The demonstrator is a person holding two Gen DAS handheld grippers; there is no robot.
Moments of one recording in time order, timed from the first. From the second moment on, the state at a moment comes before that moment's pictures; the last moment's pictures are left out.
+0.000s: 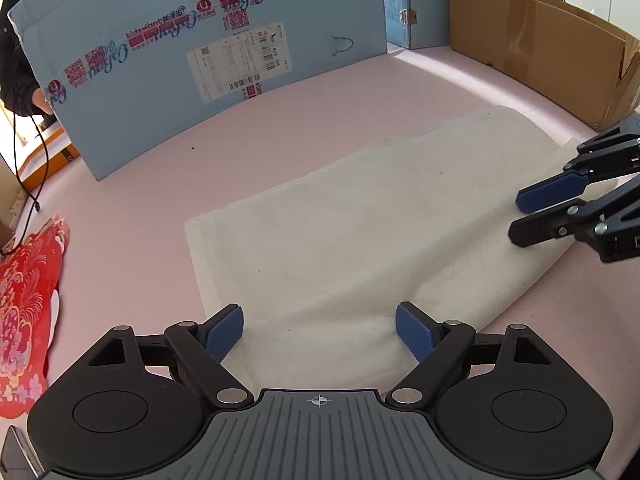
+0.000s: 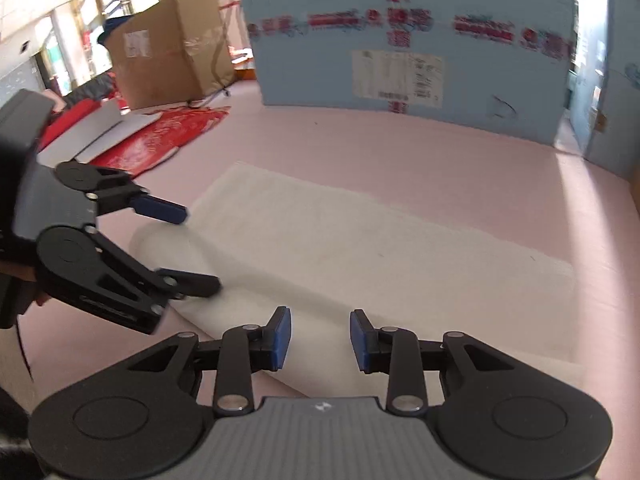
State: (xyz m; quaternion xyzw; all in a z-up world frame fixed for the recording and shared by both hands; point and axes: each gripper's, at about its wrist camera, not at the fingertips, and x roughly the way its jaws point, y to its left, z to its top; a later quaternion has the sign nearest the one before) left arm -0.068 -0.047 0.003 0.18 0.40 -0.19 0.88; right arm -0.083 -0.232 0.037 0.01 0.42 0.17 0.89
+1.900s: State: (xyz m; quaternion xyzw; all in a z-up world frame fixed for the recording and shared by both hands) left arm -0.027 -0.085 0.065 0.24 0.45 -0.36 0.78; right arm -0.022 -0.231 0.065 -0.22 0.48 0.41 0.74
